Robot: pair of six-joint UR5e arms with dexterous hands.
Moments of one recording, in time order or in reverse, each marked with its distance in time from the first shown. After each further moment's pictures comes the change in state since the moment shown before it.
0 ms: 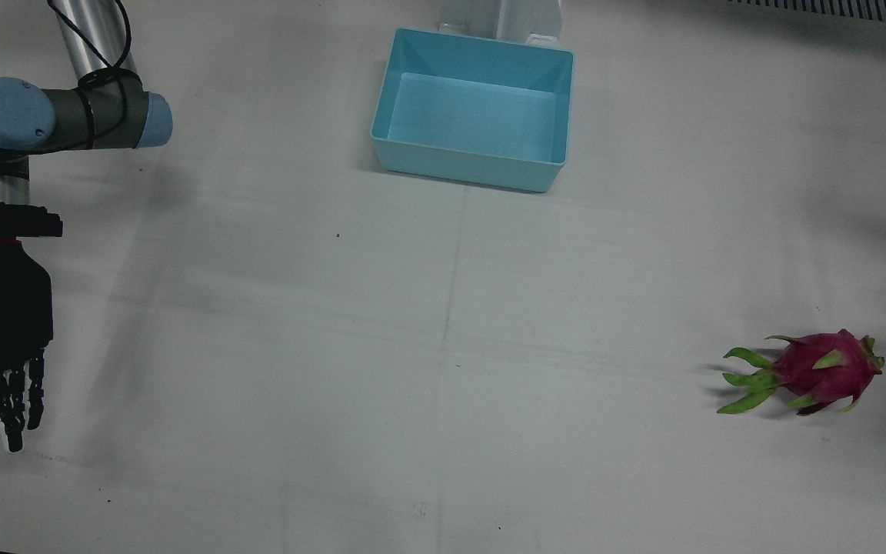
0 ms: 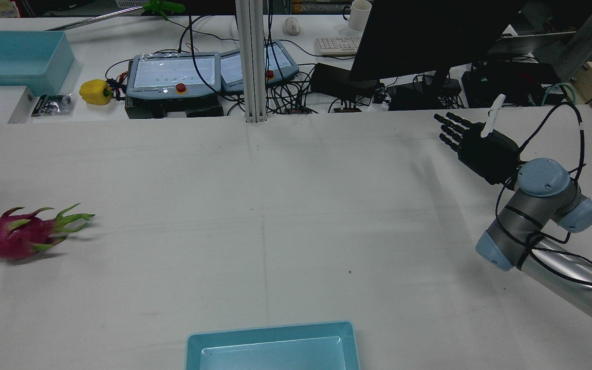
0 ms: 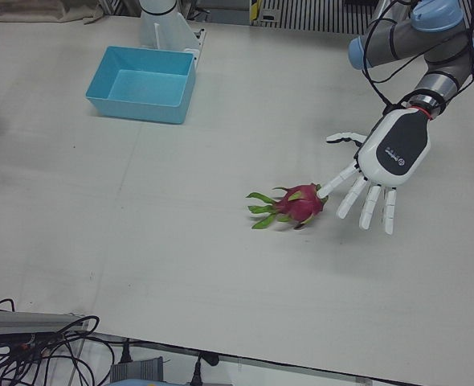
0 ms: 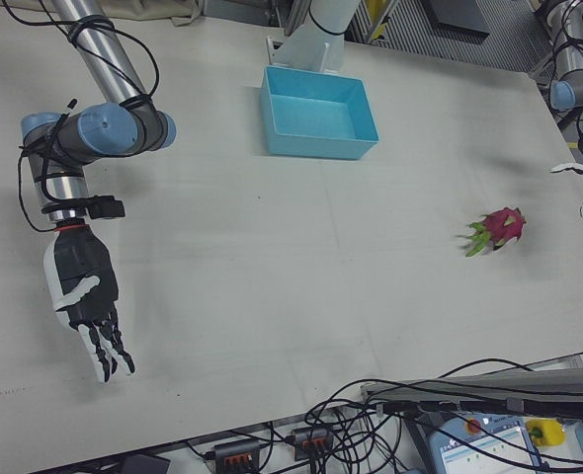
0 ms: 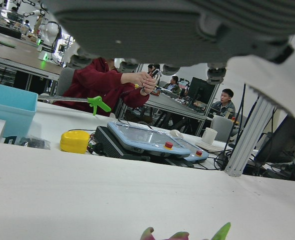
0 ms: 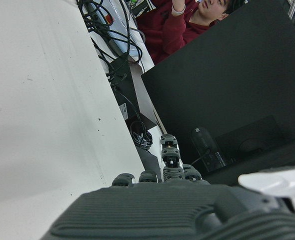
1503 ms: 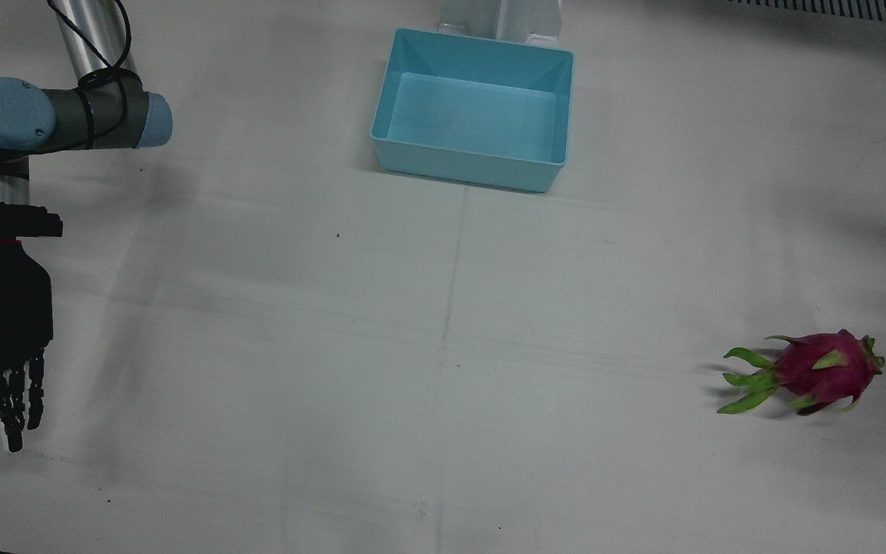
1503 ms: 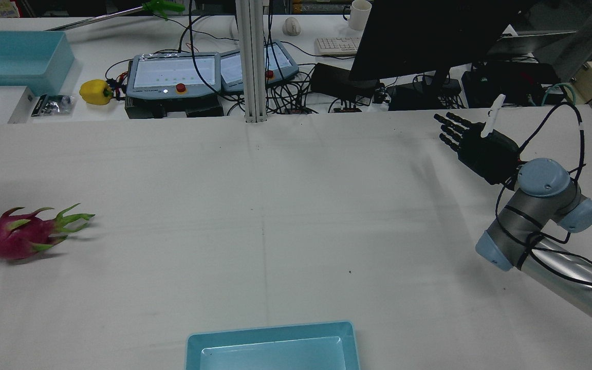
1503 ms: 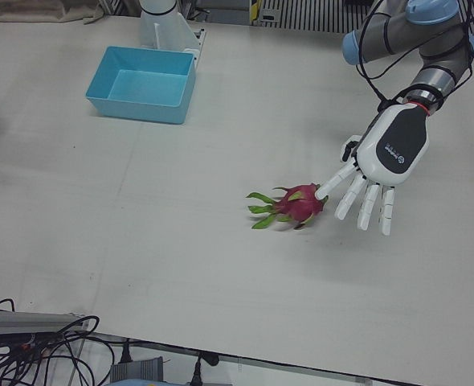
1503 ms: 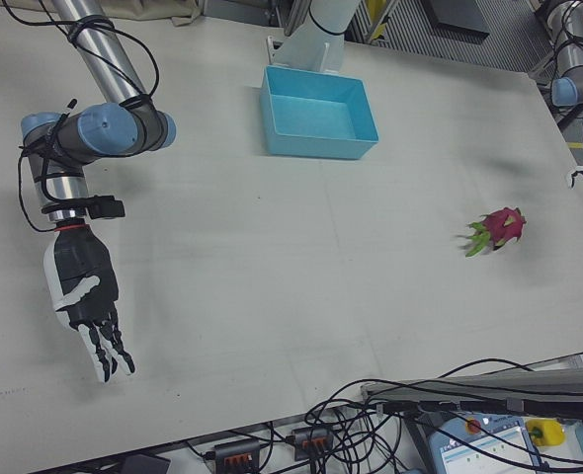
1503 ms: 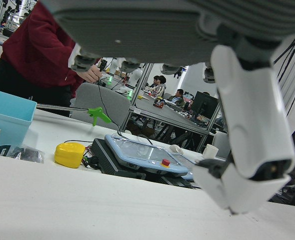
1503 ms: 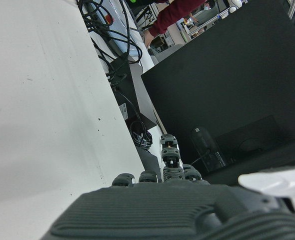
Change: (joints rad) left arm 0.000 -0.025 -0.042 0.062 -0.051 -0.052; right arm 0.000 0.000 0.000 0.000 0.000 0.000
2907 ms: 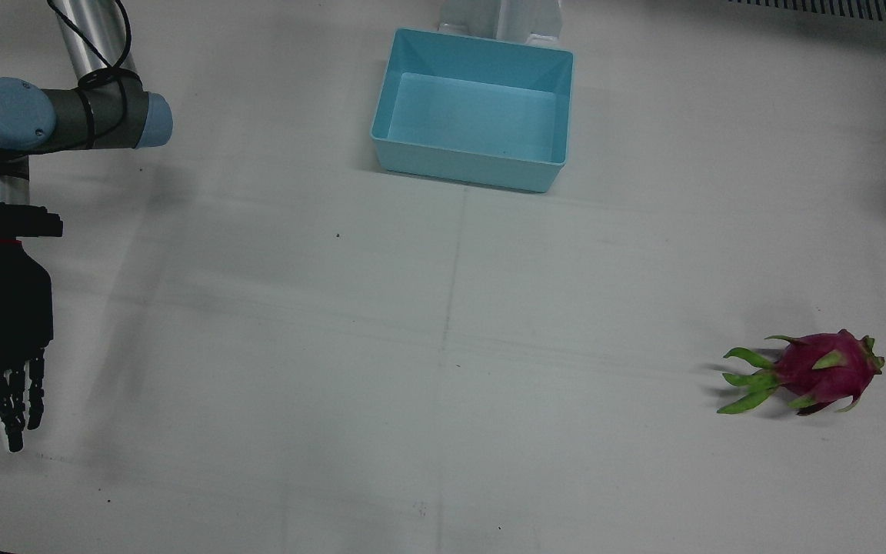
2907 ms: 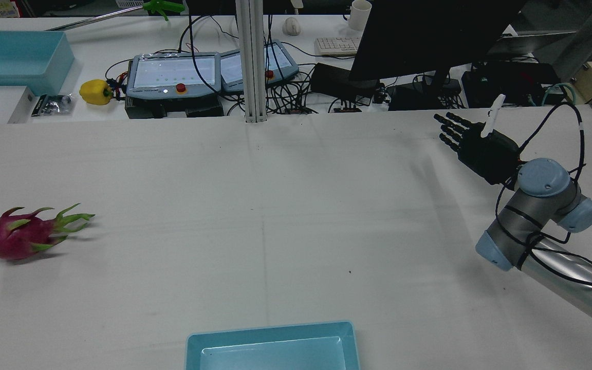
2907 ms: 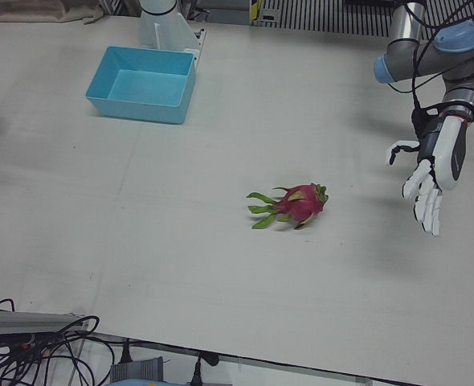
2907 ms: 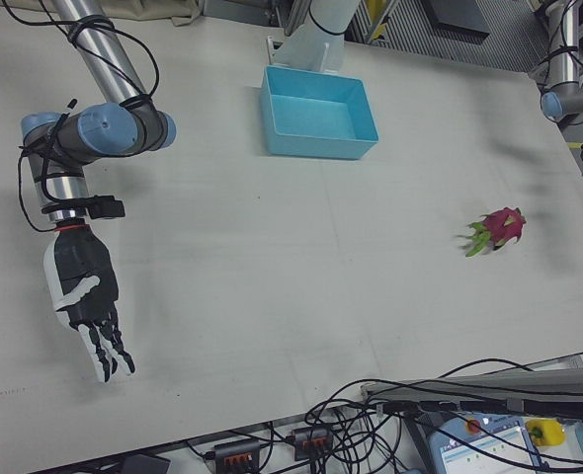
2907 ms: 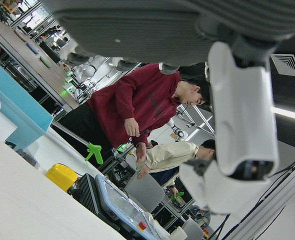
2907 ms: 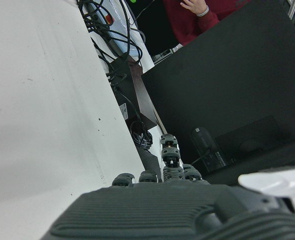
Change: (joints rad) left arm 0.015 0.139 0.251 -0.507 -0.257 -0.443; right arm 0.000 0.000 0.000 0.000 0.000 0.000
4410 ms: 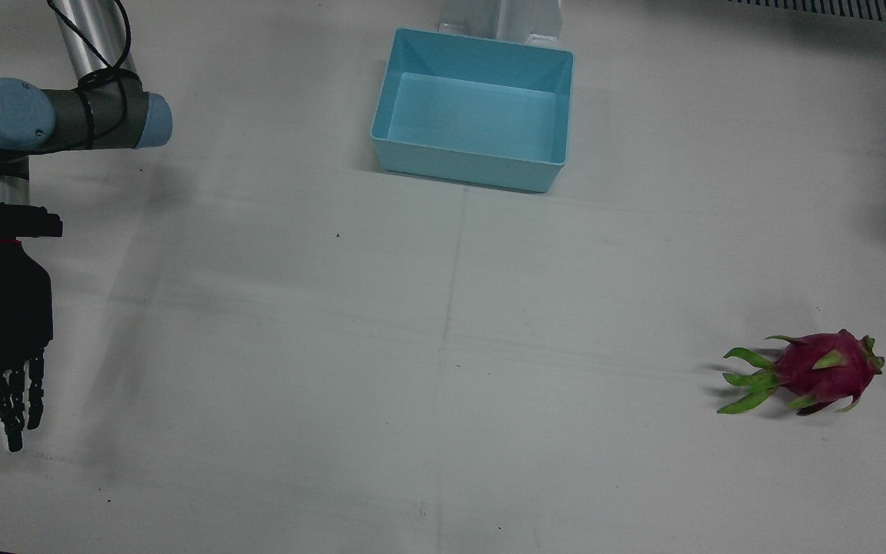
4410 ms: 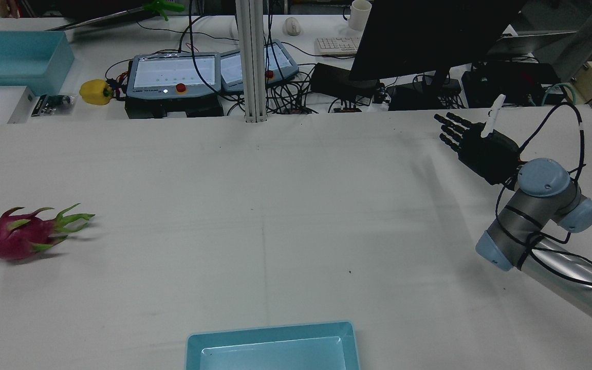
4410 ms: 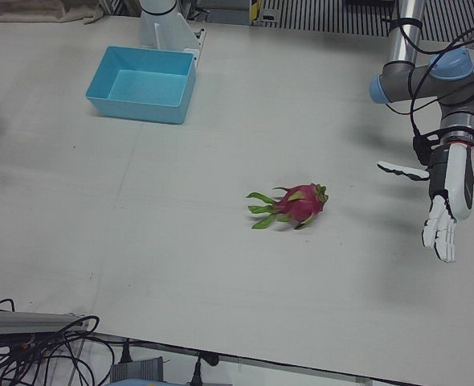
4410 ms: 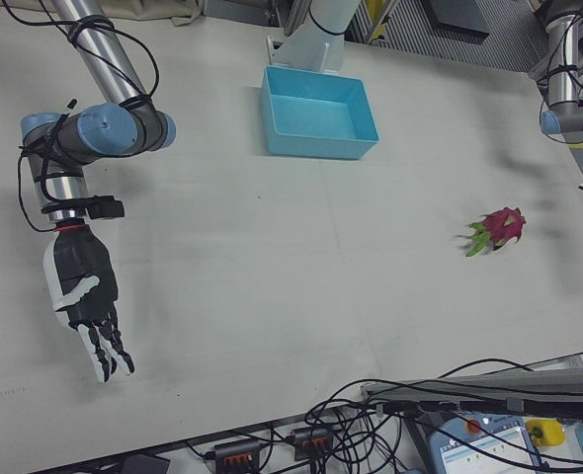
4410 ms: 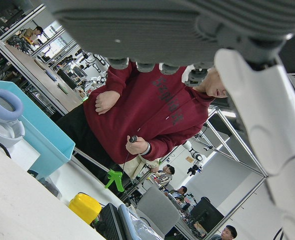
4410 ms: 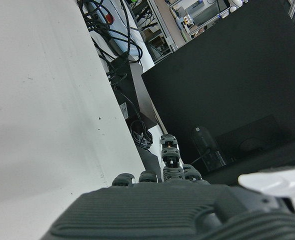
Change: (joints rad) left arm 0.013 -0.147 0.170 0.035 -0.115 0.026; right arm 0.000 0.000 -0.001 0.000 0.000 0.000
